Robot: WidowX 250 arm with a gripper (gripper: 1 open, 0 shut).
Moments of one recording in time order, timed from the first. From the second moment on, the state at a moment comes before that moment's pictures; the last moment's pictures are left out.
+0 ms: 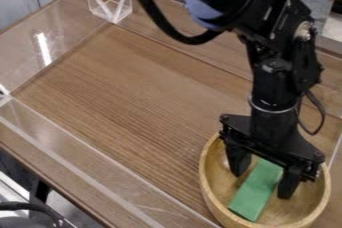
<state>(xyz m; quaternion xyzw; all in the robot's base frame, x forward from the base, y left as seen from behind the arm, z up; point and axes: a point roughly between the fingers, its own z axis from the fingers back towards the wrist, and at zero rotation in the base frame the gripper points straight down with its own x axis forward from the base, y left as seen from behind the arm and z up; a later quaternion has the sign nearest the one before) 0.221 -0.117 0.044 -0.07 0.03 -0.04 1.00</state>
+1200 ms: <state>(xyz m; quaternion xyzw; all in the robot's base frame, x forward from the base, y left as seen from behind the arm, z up) 0.215 -0.113 0.037 -0.08 0.06 -0.02 1.00</state>
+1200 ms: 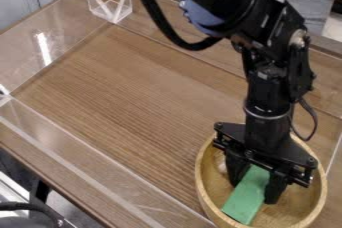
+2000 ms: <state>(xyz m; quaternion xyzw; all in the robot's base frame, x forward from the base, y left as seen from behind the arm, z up) 0.205 -0.099 0.060 -0.08 0.09 0.01 0.99</state>
